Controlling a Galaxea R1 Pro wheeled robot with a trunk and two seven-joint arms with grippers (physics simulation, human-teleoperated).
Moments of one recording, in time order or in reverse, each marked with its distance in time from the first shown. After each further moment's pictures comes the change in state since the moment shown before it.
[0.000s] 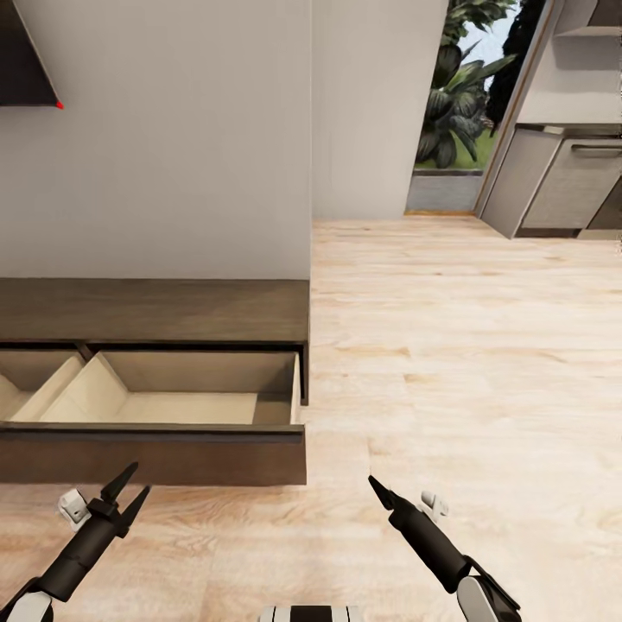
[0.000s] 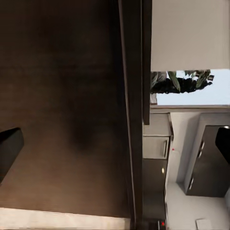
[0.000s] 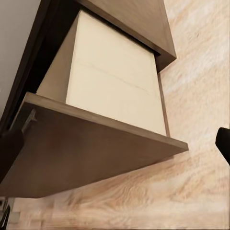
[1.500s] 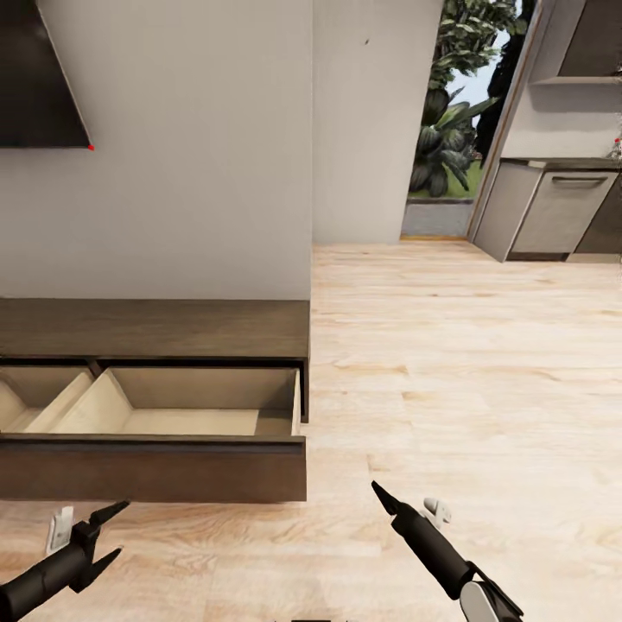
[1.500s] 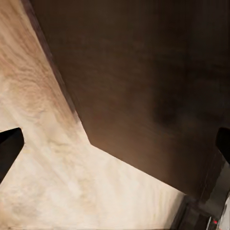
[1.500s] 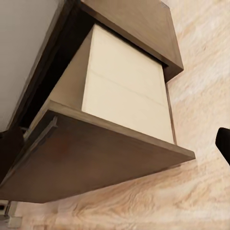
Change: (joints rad) left arm 0.005 0.113 0.064 -0.022 -0.007 0.336 0.547; right arm 0.000 -0.005 -0.012 0.036 -0.006 0.003 -0.002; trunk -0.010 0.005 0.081
